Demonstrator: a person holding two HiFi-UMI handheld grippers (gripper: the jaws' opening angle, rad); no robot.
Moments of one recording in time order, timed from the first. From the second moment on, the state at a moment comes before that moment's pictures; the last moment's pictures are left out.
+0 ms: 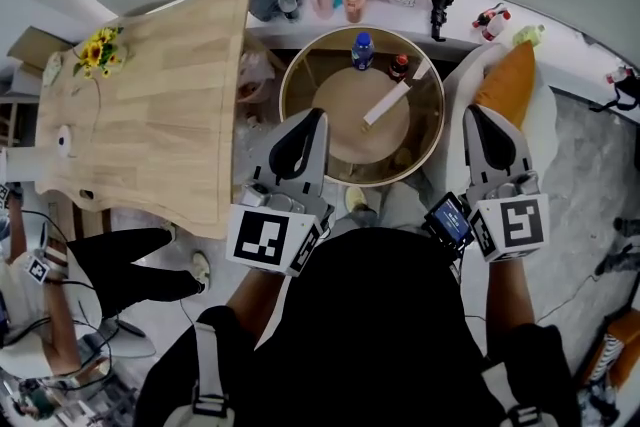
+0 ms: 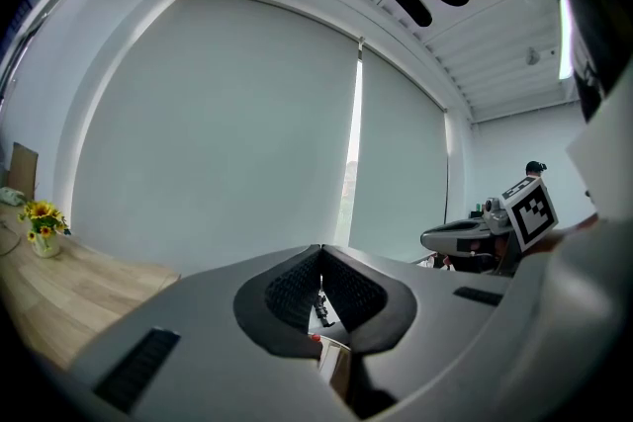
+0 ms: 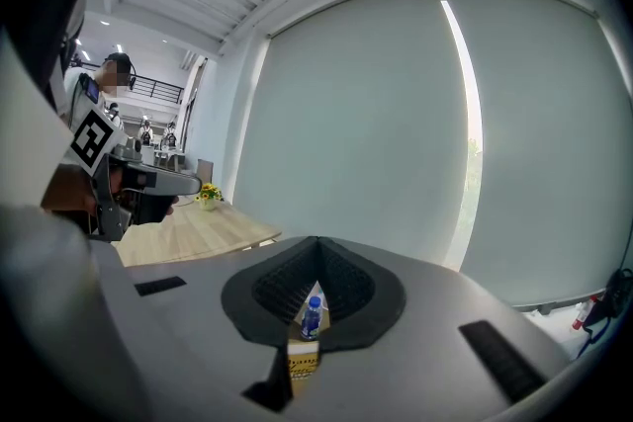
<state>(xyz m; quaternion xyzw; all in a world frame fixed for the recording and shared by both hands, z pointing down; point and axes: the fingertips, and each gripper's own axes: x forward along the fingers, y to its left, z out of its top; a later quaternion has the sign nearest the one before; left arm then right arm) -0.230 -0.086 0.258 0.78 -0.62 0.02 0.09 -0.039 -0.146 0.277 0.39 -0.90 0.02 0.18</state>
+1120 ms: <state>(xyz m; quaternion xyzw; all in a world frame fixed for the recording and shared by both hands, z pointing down) -0.186 -0.171 0.314 0.78 -0.61 0.08 0.13 -0.017 -0.222 0.307 0.35 -0.91 0.04 0.21</state>
